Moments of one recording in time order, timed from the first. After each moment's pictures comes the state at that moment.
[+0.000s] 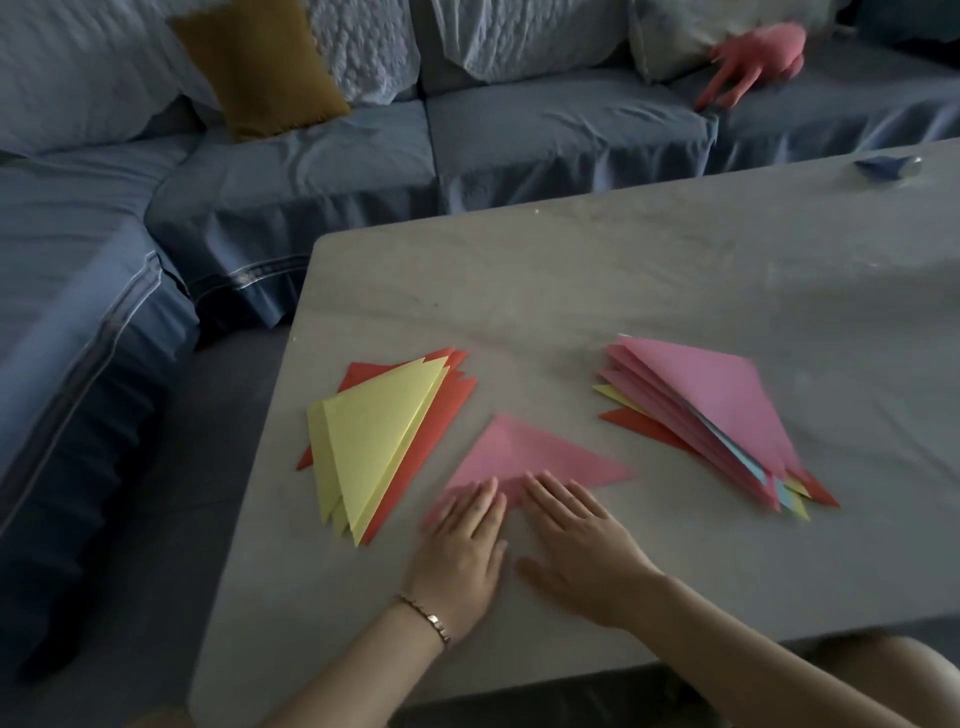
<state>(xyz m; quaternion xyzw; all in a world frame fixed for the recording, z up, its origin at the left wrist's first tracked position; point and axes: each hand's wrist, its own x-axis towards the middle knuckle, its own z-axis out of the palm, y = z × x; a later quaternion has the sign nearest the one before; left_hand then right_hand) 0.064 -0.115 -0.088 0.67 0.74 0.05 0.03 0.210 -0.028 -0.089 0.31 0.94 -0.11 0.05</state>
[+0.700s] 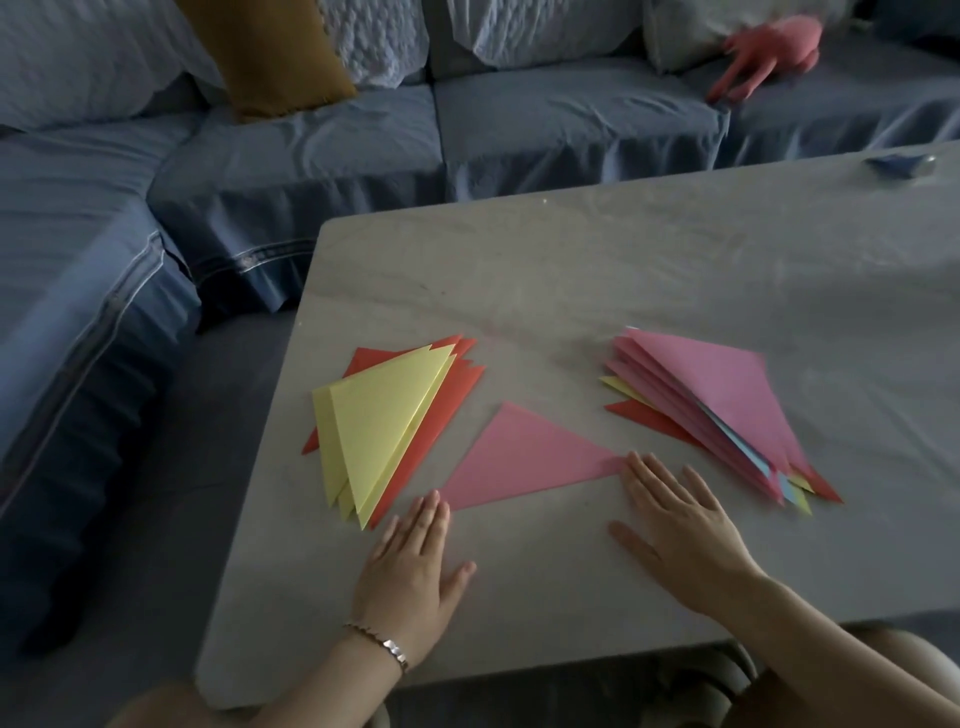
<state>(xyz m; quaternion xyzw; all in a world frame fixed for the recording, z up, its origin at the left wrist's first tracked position) 0.040 -0.157 -0.077 0.59 0.80 -0.08 0.09 0.279 -0.003 -0.085 0.40 0.91 -0.08 0.08</state>
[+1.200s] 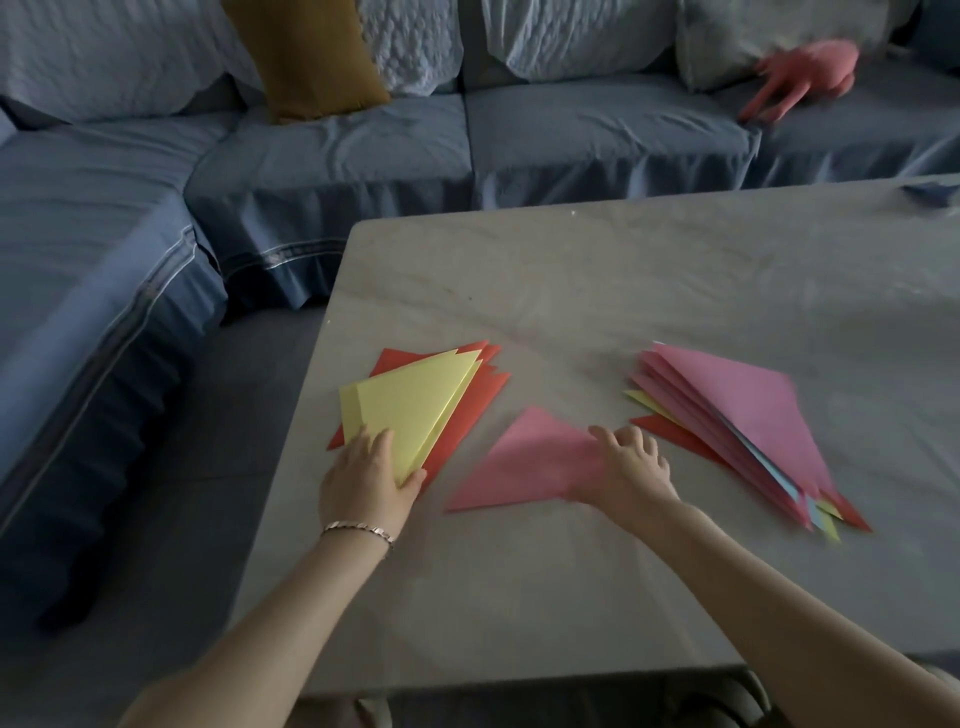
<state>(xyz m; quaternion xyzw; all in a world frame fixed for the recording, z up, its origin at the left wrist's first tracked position) -0.026 -0.124 -0.052 0.40 0.91 0.09 0.08 0.184 0.015 -0.047 0.51 0.82 -0.24 0.04</state>
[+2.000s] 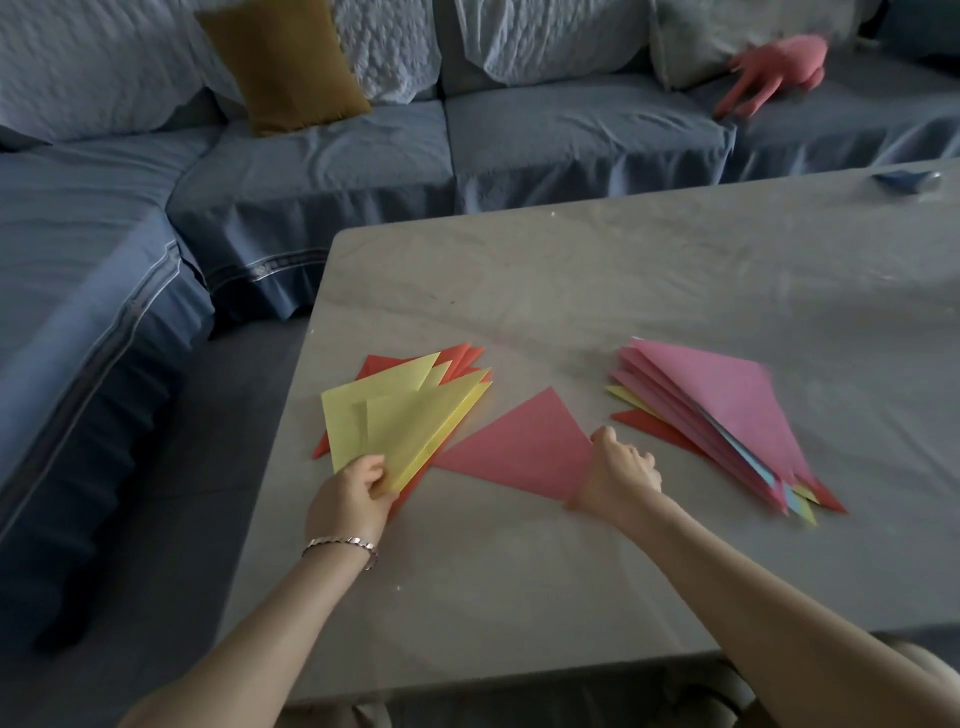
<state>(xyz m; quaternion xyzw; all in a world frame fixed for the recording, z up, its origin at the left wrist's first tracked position) -0.021 -0.129 -0.054 0.31 0.89 0.27 0.18 0.180 0.017 -0.050 0.63 0.72 -0.27 0.09</state>
